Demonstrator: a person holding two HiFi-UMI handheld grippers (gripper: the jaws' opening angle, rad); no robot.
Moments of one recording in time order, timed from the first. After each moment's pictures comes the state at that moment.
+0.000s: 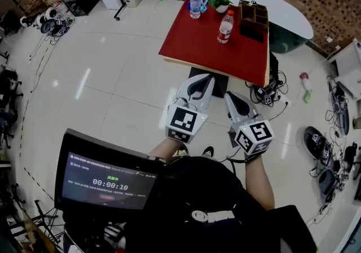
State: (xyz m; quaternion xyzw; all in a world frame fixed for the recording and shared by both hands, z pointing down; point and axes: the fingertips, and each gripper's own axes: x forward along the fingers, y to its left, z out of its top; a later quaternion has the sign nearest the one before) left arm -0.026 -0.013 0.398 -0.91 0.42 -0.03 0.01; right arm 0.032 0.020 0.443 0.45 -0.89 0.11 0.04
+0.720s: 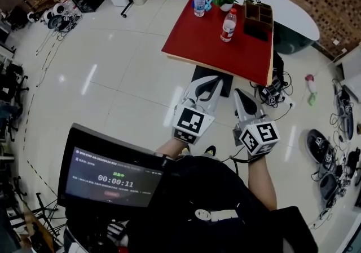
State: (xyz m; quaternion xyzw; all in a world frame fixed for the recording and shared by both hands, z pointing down) left arm 0.007 -0.003 0.404 -0.91 0.42 -0.04 0.01; right arm 0.065 0.017 0.435 0.47 -0.88 0.12 0.01
